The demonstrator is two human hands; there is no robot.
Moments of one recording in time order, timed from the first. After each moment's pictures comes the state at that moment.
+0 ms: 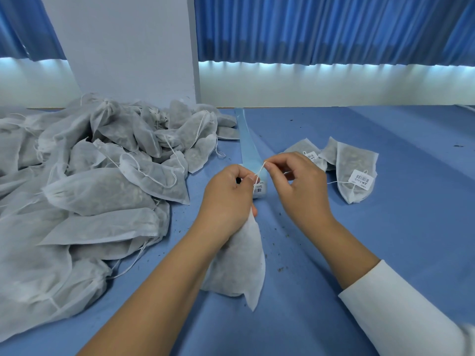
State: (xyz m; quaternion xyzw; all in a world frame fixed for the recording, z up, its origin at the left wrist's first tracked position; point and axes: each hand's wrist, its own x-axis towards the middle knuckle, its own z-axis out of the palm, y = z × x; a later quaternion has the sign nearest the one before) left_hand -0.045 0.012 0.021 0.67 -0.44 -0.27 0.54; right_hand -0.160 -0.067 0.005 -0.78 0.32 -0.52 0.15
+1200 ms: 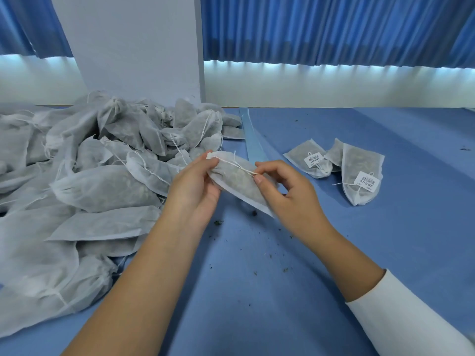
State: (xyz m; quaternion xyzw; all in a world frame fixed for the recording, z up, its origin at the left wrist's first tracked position) left_hand -0.003 0.006 0.030 0.32 -0.11 -0.50 0.80; right_hand -0.152 -0.045 0.002 -0.76 0.29 -0.45 0.37
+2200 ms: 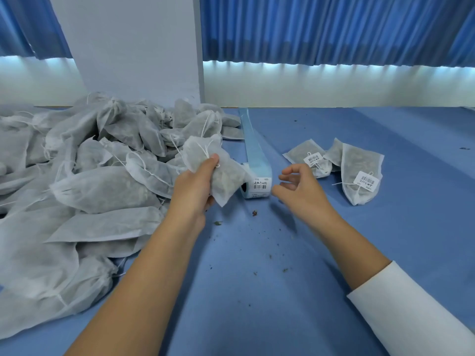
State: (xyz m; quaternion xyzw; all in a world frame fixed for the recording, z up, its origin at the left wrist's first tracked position) left_hand 0.009 0.002 0.010 0.58 -0.21 -0.38 0.69; right_hand -0.164 -0.080 -0.010 -0.67 0.46 -0.37 0.45
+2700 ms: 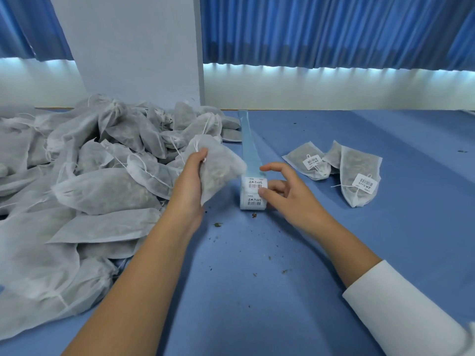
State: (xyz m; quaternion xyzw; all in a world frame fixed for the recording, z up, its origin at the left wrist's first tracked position) left_hand 0.014 0.001 0.013 0.52 -0.24 -0.42 0.71; right_hand -0.162 -0.074 -0.009 -0.75 0.31 -0.33 0.49
